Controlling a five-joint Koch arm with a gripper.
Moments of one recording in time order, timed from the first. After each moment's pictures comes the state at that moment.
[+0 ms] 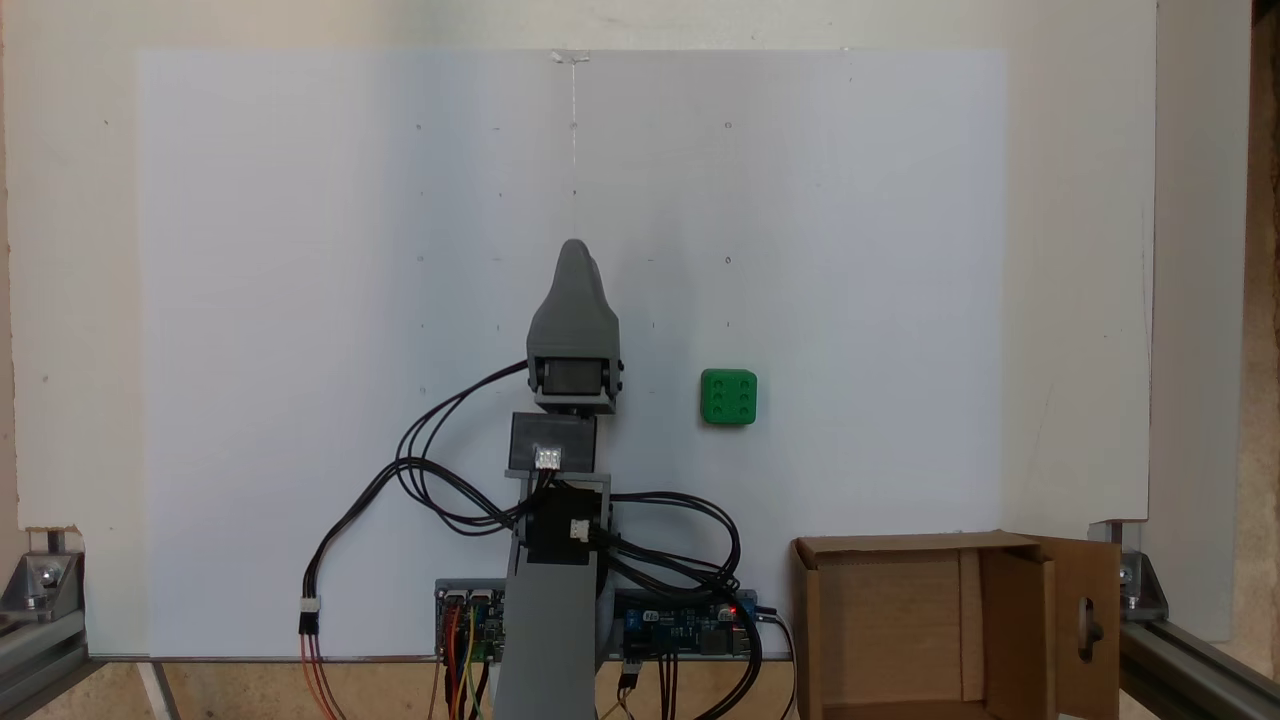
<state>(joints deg) 2.2 129.4 166.8 -54.2 -4.6</state>
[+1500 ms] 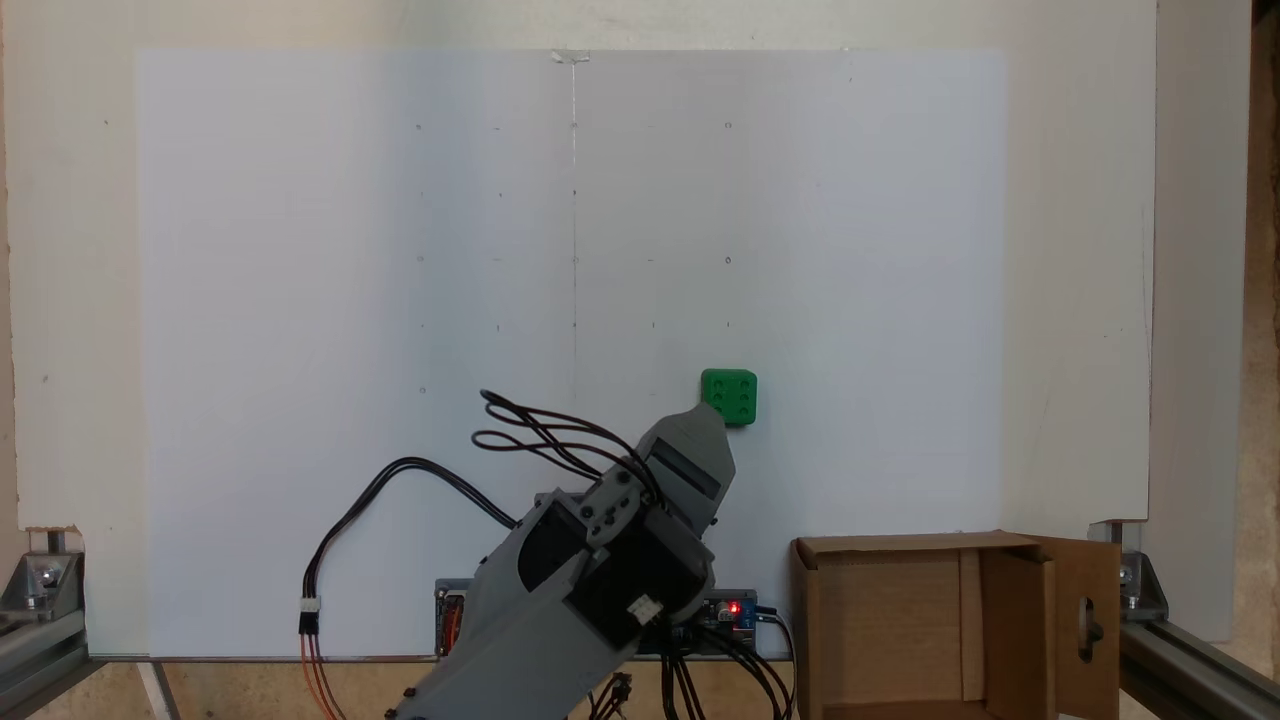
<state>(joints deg) 46.2 123.6 108.7 76.3 -11.7</state>
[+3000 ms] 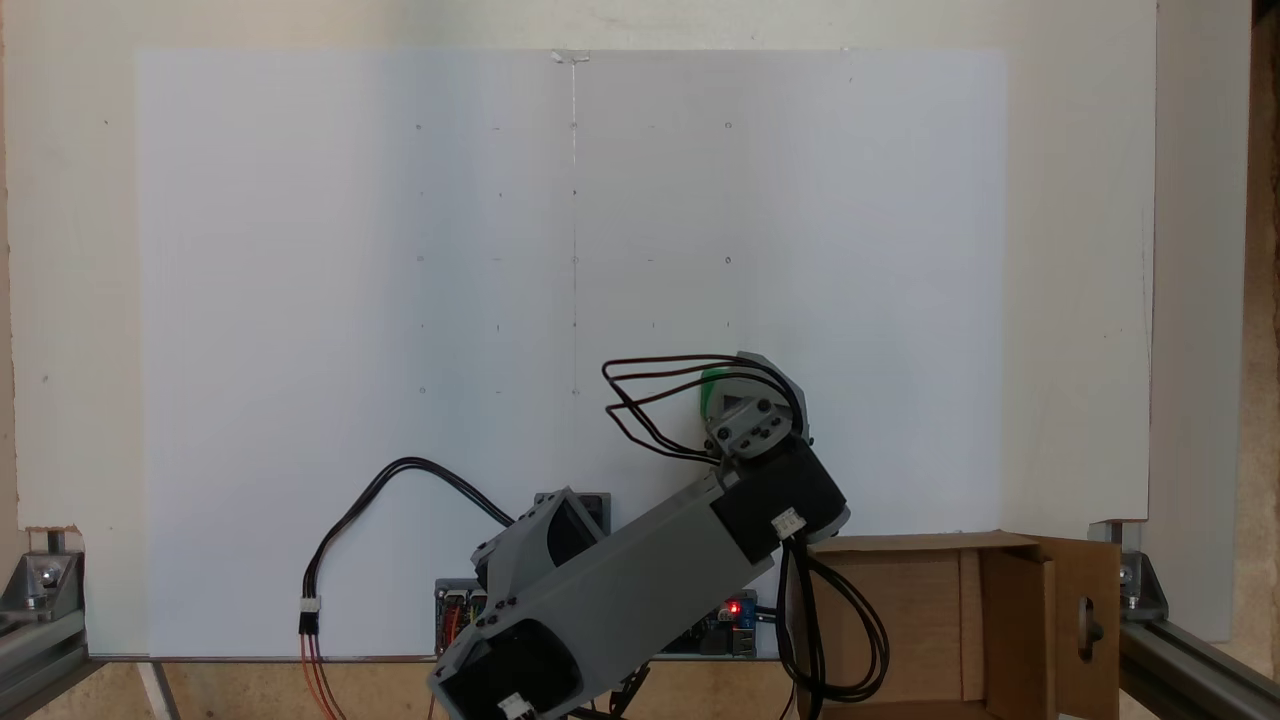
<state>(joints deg) 55.2 99.4 96.6 71.0 -47.4</state>
